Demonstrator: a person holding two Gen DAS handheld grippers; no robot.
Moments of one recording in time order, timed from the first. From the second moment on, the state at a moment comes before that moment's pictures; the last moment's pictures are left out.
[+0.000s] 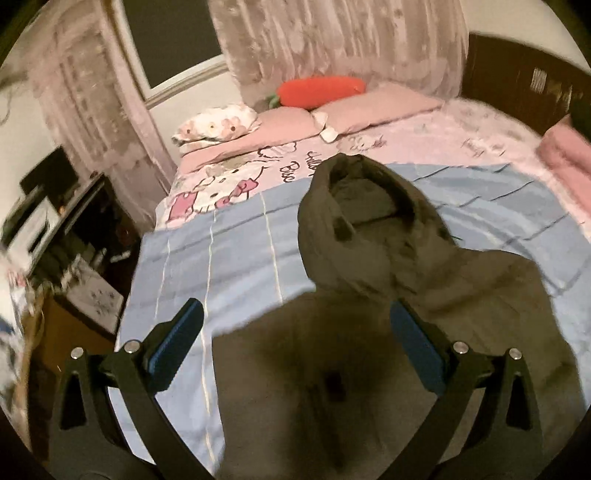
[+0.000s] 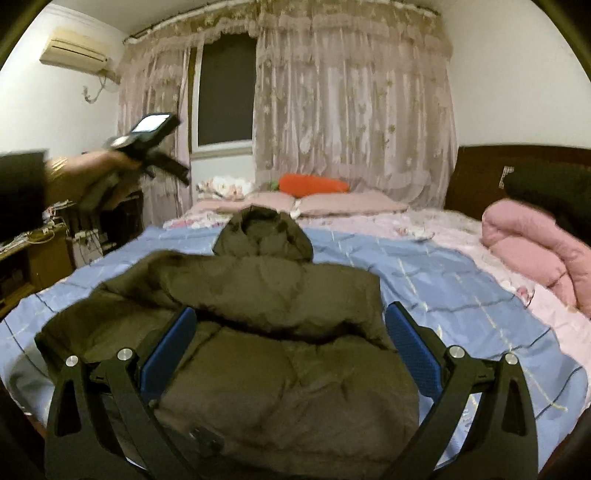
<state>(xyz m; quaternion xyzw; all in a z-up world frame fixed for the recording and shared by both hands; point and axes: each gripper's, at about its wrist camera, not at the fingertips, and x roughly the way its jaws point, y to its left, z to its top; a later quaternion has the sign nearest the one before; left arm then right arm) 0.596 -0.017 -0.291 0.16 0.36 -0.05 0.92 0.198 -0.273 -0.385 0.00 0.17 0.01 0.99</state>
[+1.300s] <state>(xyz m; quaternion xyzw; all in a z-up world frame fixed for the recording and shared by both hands) 0.837 -0.126 -0.328 0.20 0.38 -0.08 0.90 0.262 -0.325 -0.424 0.11 0.26 -0.03 0.96</state>
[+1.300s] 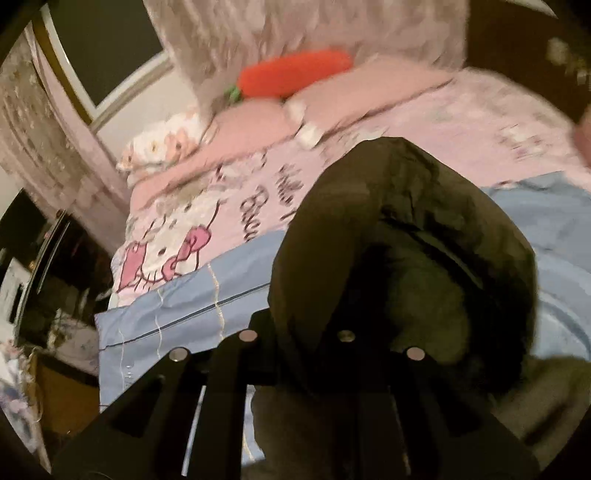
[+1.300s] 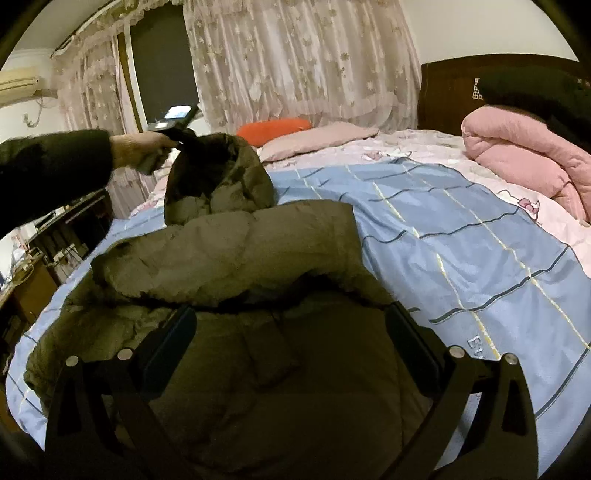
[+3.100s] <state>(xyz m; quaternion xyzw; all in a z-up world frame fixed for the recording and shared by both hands) 0.135 0.077 -0.265 -0.03 0.20 -0.03 0.98 0.050 -0.271 -0.265 0.02 0.12 -0.02 0.99</state>
